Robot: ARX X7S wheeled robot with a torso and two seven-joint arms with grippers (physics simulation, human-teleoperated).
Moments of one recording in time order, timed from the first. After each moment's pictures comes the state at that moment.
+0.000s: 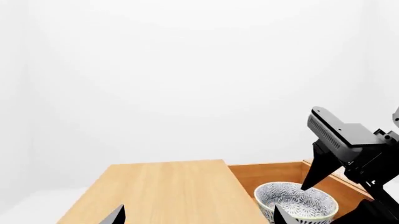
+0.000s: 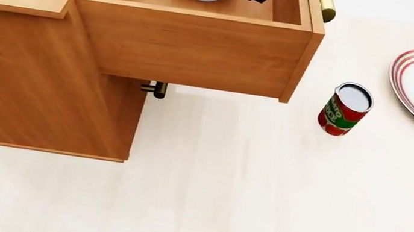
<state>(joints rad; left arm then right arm) -0.79 -1.06 -0.86 0.80 -2.15 -1.09 -0.86 2.20 0.00 -1.52 1.08 0.54 0.32 -1.22</state>
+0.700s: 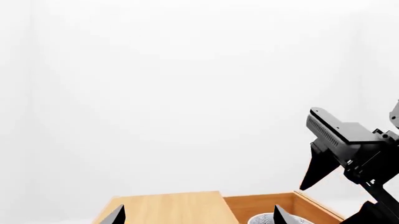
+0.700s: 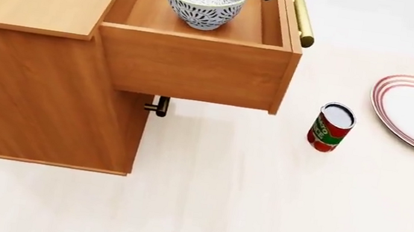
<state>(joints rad) -0.79 -1.09 -0.88 0.80 -2.18 -1.06 -0.88 2.23 0.00 -1.52 1.08 0.55 0.35 -1.27</state>
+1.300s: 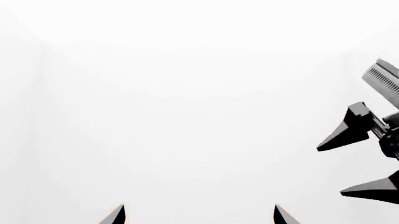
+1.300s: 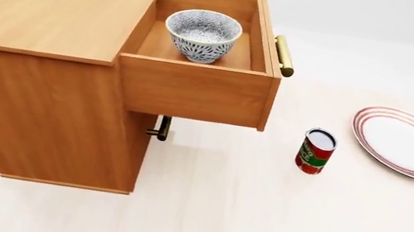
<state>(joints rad) -0.77 -1.03 -0.91 0.80 -2.15 -1.10 -0.85 2.28 0.34 -1.39 0.54 0.82 0.50 -0.91</state>
